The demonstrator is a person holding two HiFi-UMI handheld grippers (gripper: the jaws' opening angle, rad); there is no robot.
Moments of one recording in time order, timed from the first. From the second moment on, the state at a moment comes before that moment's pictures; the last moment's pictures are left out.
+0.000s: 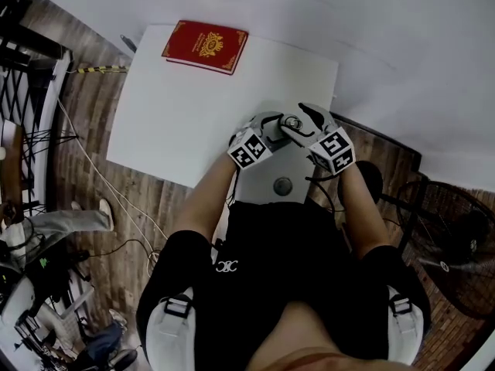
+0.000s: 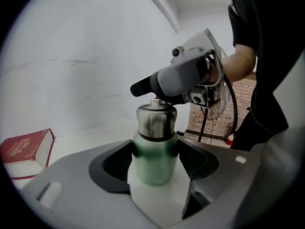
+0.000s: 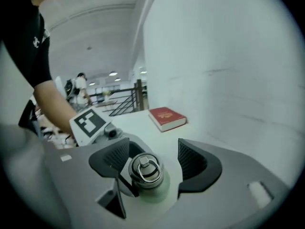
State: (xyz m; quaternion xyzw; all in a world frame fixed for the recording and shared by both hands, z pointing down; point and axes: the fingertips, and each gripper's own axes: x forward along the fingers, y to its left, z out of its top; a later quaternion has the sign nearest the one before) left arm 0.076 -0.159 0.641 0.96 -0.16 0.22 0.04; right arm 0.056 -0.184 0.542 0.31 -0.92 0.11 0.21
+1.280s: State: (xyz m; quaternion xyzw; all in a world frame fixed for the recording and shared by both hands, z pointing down) left arm 0.080 -0.159 0.637 0.96 -0.15 0.21 0.03; right arm 0.050 -0.175 0.575 0.29 -0.93 0.06 0.23
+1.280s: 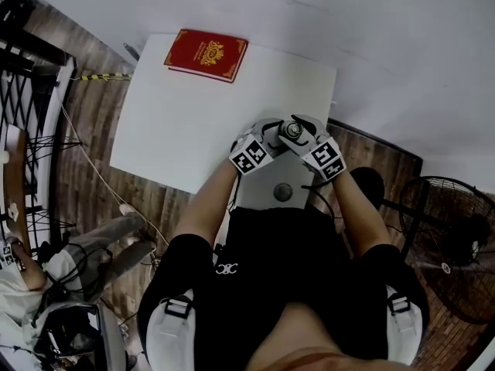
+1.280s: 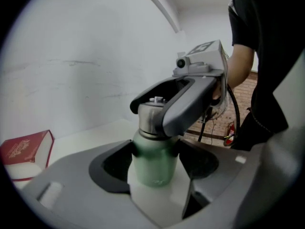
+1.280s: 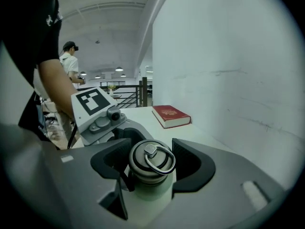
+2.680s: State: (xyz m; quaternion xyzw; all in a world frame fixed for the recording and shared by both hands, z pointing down) left arm -0.002 -0.145 0.475 0.89 -0.46 0.06 0.03; right arm 0.160 -0.174 0.425 0.54 -0.84 0.05 0.03
